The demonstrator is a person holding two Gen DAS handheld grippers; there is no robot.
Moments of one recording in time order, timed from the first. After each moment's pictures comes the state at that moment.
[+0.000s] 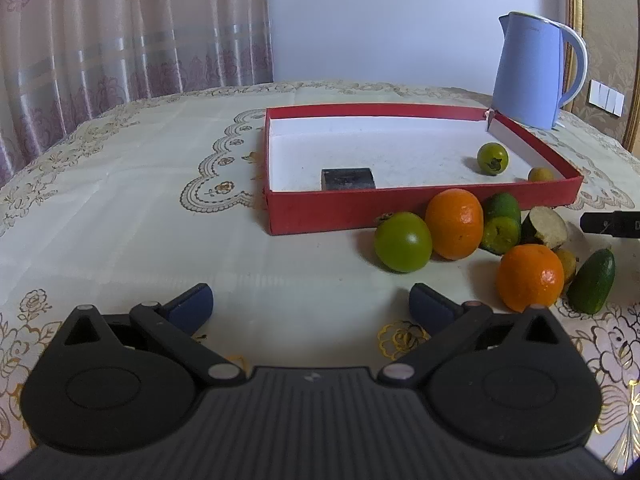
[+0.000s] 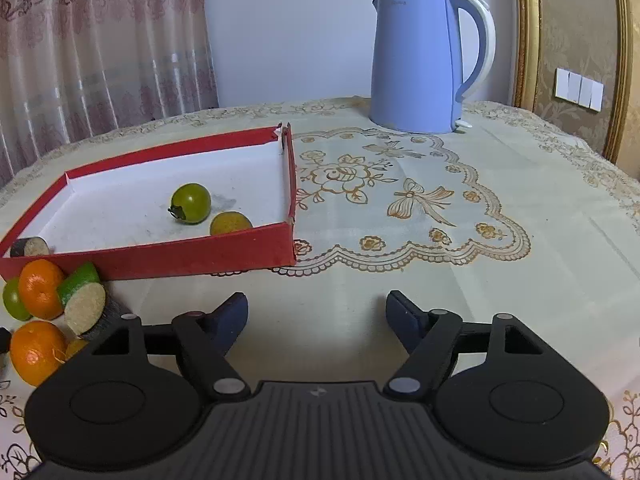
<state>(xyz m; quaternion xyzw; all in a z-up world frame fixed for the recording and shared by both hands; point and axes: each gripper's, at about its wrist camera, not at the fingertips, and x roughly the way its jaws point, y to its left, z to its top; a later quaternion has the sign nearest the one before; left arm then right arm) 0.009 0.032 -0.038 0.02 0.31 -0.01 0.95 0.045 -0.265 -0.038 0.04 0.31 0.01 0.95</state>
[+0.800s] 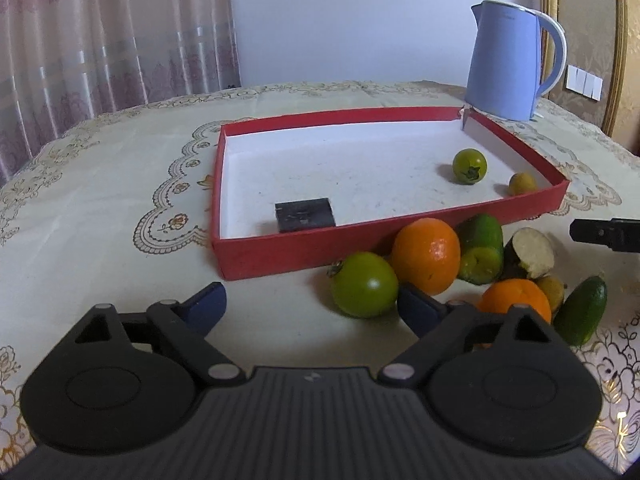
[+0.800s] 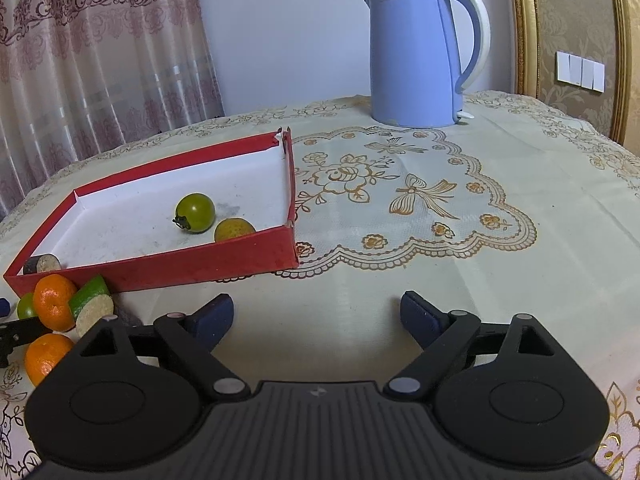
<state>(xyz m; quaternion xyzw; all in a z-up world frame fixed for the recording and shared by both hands) 0.042 0.016 -0.029 0.04 0.32 -0.05 0.95 0.044 -0.274 -0.039 0.08 0.30 0.02 0.95</state>
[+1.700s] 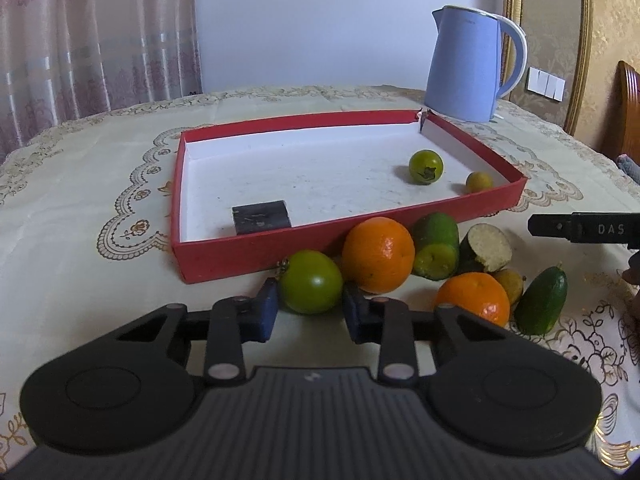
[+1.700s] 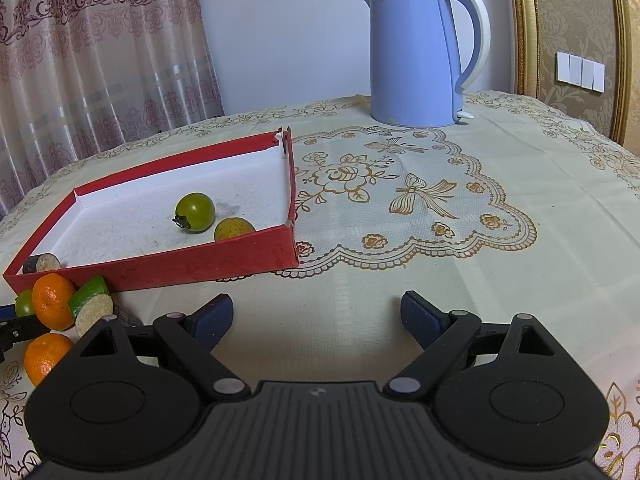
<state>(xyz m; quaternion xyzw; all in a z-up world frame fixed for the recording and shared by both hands) 0.035 0.013 -0.029 0.03 0.31 -0.11 0.94 0.045 -0.274 -0.039 0.08 0.30 0.02 0.95</state>
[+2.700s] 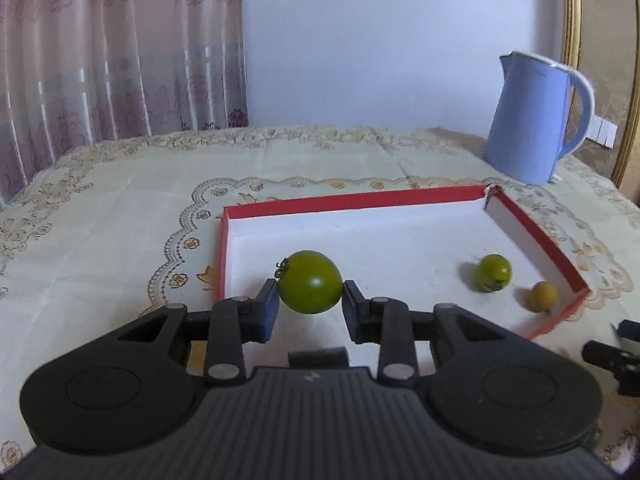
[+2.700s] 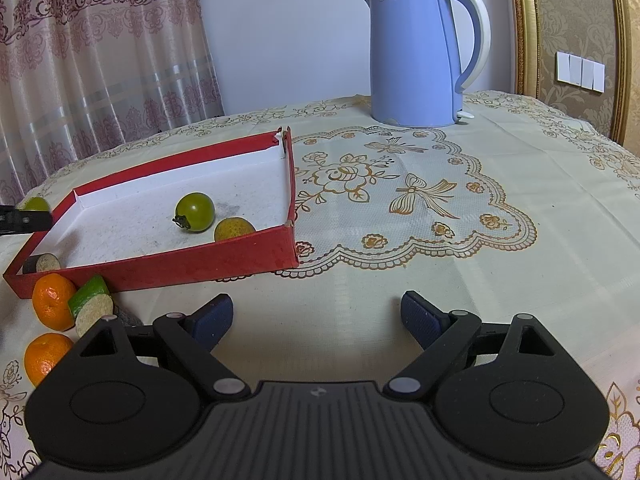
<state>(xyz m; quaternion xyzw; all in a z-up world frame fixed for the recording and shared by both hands) 0.115 0.022 0.015 0.01 0.30 -0.04 0.95 0.045 -0.274 -0.039 0.08 0.30 0.02 0.95</state>
